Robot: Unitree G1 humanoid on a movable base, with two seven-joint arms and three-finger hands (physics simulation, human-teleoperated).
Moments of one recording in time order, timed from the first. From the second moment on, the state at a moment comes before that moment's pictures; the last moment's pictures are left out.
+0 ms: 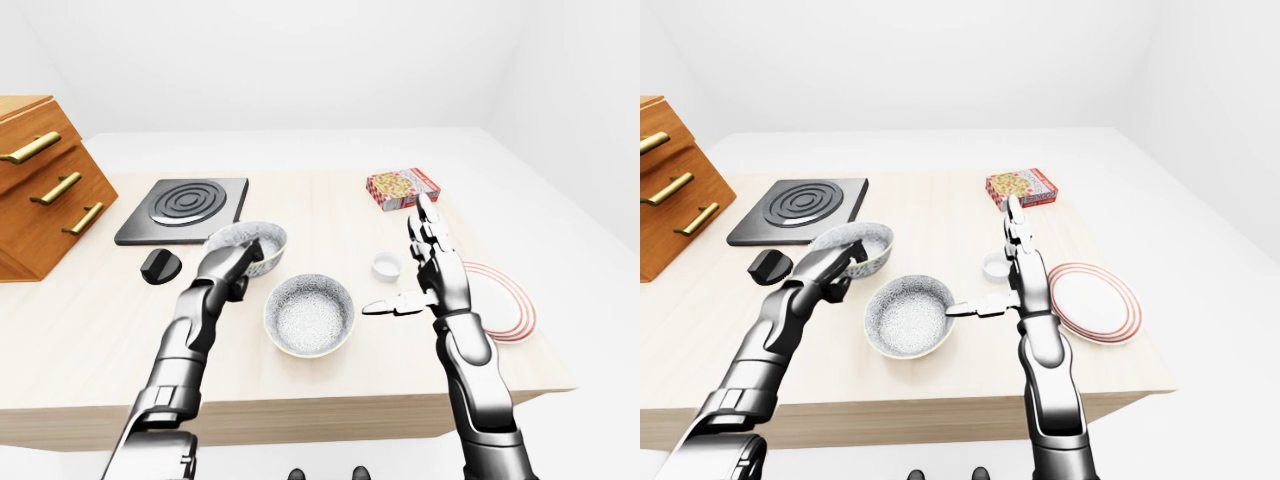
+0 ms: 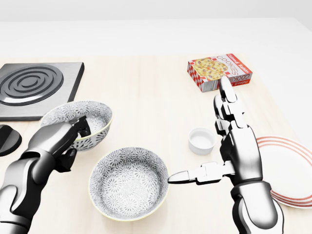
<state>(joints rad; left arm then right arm) -0.52 0.31 0.03 0.58 1.03 -0.09 -0.21 -0.08 -0.03 -0.01 -0.29 -0.04 0.09 0.09</state>
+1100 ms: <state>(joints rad) -0.18 0.08 -0.06 -0.44 1.15 -0.09 -0.70 -0.20 -0.07 0.04 -0.31 -0.64 0.09 0.33</state>
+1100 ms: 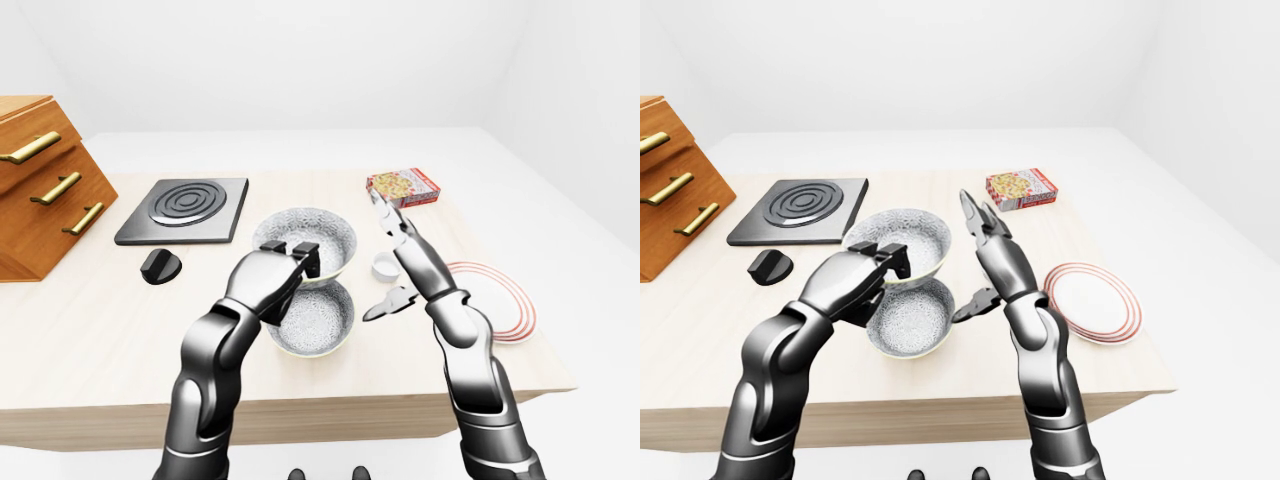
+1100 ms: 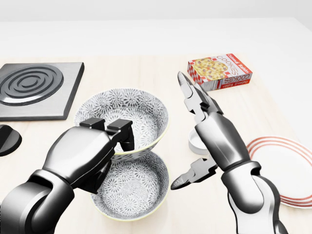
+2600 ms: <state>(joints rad) -0.08 0.02 -0.16 -0.61 1.22 -0.09 -0.70 -0.24 -0.01 0.09 -0.22 -0.82 0.09 0.39</state>
